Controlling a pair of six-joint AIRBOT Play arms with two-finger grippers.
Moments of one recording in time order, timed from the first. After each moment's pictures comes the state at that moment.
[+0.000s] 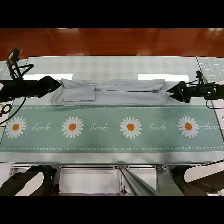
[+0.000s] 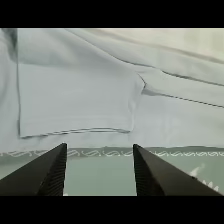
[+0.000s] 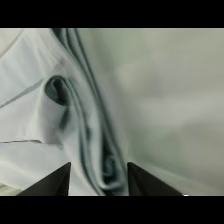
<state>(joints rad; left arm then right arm) 0.08 -1.02 0.90 0.97 -0.88 -1.44 -0.41 -1.78 1.23 -0.67 1.16 1.18</state>
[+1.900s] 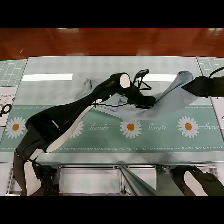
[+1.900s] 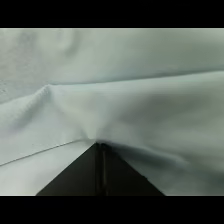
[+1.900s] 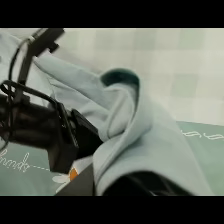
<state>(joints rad) -0.79 -2.03 1.86 0.84 -1.02 -1.60 -0.19 -0.87 1.11 -1.02 1.32 1.38</state>
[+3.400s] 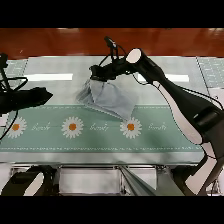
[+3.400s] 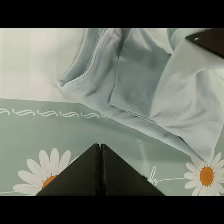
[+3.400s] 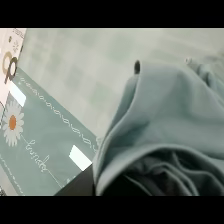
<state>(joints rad) 0.03 -0.73 0.81 1.13 -1.02 -1.57 0.51 -1.94 1.85 -0.68 0.95 1.44</state>
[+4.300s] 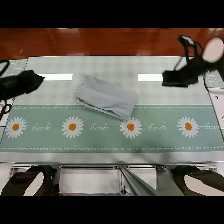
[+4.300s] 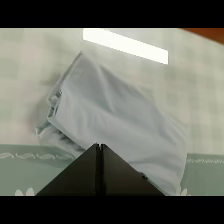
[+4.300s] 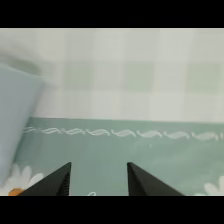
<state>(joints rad) 0.02 -0.72 0.90 1.07 -0.94 -1.60 0.08 -1.23 1.21 -1.44 1.22 1.72</state>
